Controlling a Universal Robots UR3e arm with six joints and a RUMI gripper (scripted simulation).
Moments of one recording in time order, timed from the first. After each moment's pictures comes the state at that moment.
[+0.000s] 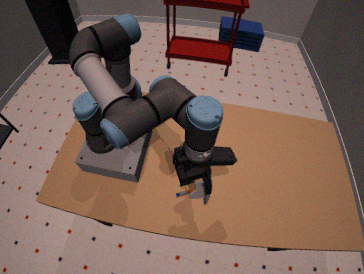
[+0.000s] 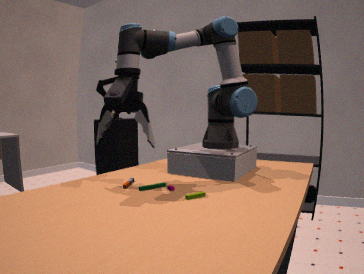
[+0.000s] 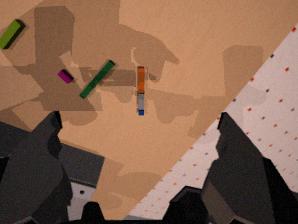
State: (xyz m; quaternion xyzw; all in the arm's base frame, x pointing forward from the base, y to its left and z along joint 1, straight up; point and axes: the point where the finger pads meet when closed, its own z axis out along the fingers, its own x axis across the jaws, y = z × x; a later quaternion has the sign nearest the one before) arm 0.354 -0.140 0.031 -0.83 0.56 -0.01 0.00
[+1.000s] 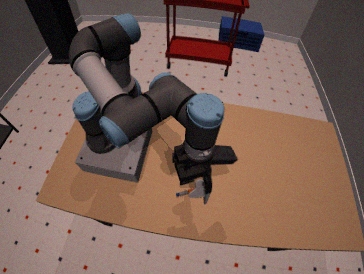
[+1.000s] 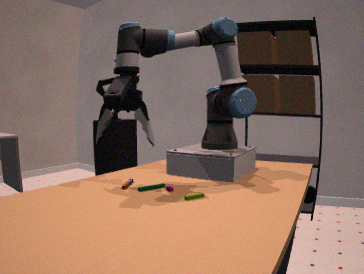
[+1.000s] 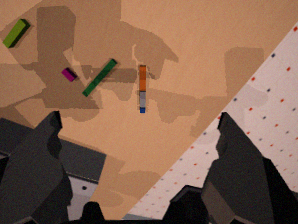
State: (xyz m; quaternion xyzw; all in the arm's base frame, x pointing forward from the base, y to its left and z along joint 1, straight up) arm 0.352 -0.138 0.038 -0.83 0.56 0.00 0.00
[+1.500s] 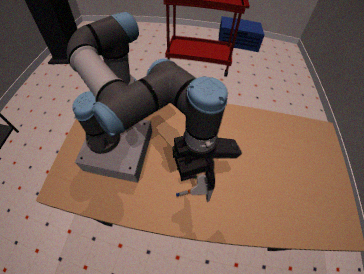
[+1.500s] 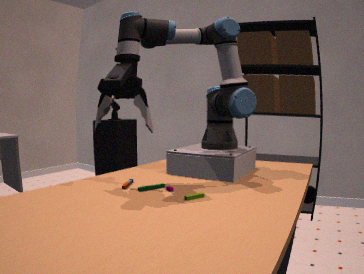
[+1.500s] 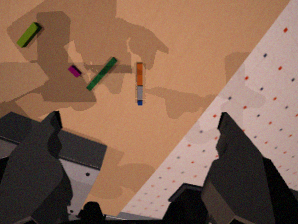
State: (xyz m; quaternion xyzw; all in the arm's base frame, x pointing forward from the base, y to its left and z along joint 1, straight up) arm 0.355 -0.141 0.073 -0.83 0.56 -0.01 0.00
